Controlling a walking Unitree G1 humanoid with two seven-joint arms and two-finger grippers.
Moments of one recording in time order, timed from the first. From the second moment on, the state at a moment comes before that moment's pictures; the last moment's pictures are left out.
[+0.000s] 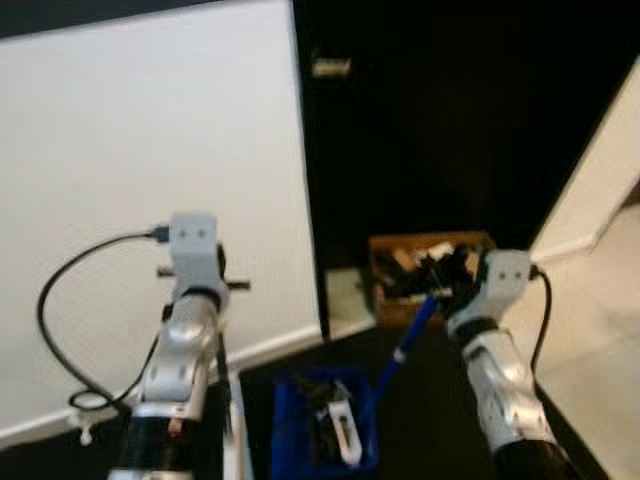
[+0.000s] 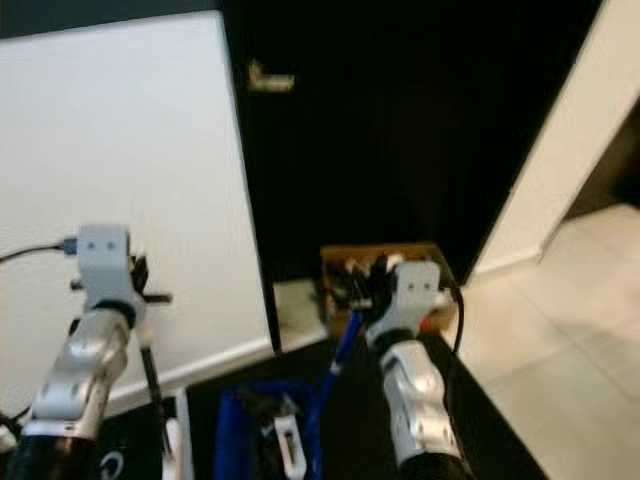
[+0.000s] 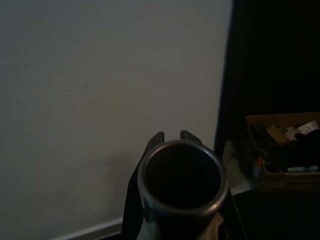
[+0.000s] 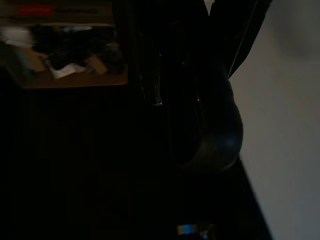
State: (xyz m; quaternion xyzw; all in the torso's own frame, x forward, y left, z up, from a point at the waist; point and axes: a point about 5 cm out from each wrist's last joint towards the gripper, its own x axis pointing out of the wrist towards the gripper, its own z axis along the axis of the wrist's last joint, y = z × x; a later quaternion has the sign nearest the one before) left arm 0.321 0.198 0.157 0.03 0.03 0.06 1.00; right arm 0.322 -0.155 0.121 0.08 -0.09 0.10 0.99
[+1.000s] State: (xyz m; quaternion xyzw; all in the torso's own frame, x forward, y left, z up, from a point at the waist) left arm 0.322 0.194 0.157 0.02 0.03 0.05 1.00; right arm 0.319 -0.159 0.116 0.08 -0.08 0.09 0.99
